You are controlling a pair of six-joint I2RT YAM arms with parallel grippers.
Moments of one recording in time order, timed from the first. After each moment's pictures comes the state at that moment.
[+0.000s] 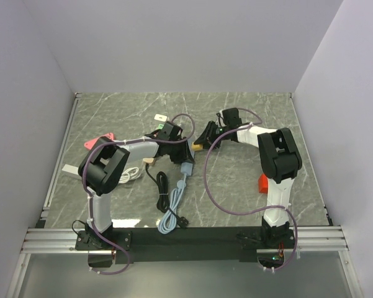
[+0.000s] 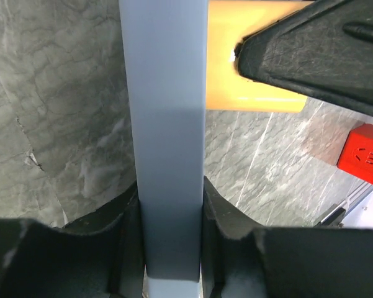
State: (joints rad) left arm -0.61 1.95 1.19 -0.15 0.31 -0.75; right arm 0.29 2.03 1.26 -0.13 -0.67 0.78
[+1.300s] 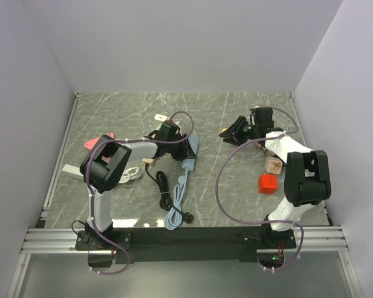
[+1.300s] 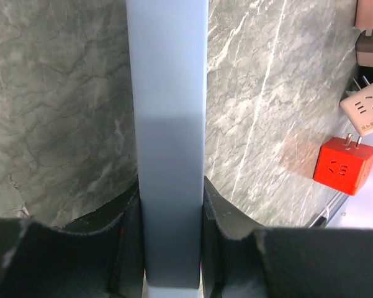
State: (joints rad) left arm -0.59 1.99 1.15 0.04 0.35 -0.78; right arm 0.07 1.67 1.04 -0.17 -0.59 0.81
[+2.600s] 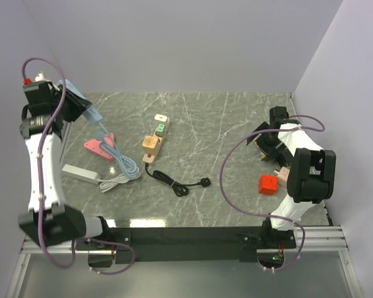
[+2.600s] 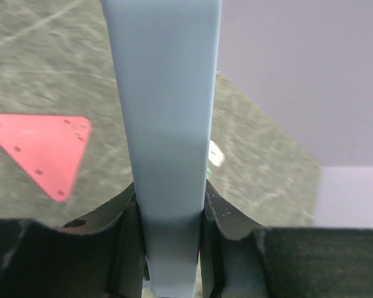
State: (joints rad) left arm 0.28 1.25 1.44 -0.65 0.30 -0.65; right arm -0.09 1.69 1.17 -0.71 -0.02 0.78
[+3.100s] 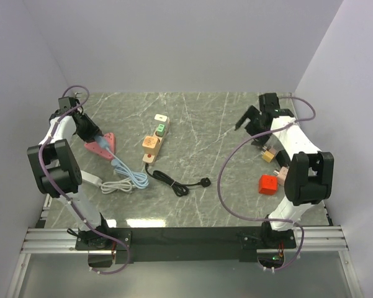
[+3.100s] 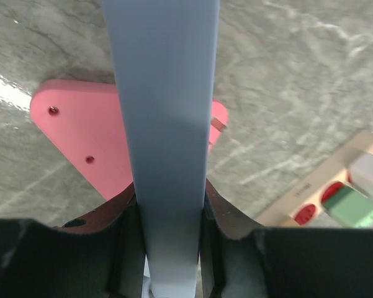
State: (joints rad) left arm 0.29 1.80 1.38 -0.62 0.20 -0.51; right arm 0.03 1.67 1.30 -0.71 -0.08 0.75
